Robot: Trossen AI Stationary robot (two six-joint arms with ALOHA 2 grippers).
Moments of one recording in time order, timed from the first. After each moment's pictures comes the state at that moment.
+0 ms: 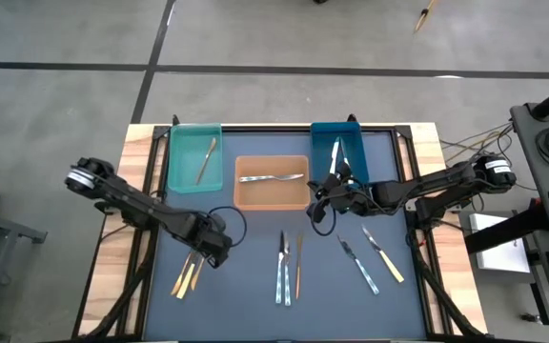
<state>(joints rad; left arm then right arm) -0.39 1.50 0.85 -0.87 -0.04 -1.15 0.09 1.36 0.78 -0.02 0.62 0.31</state>
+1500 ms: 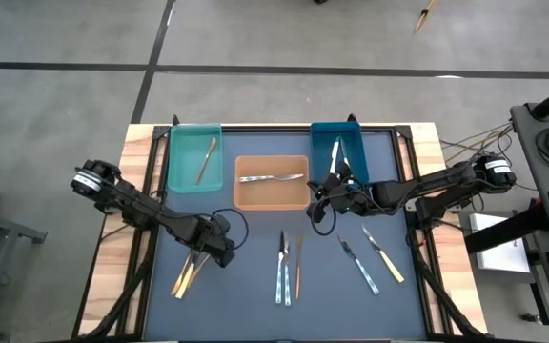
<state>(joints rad) -0.40 1.56 0.77 -0.64 -0.15 -1.21 0.09 1.36 0.78 -0.02 0.62 0.32</state>
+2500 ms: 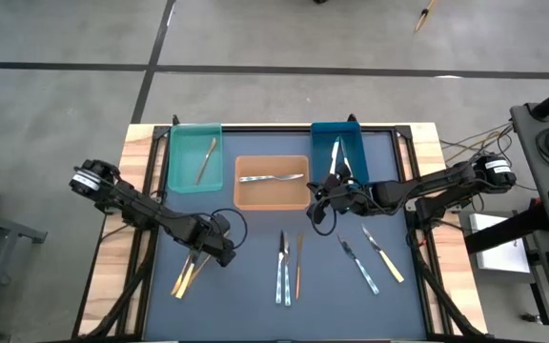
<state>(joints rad) -0.40 1.56 0.74 -0.58 -0.19 -1.21 0.09 1.36 0.78 -0.02 0.59 0.32</state>
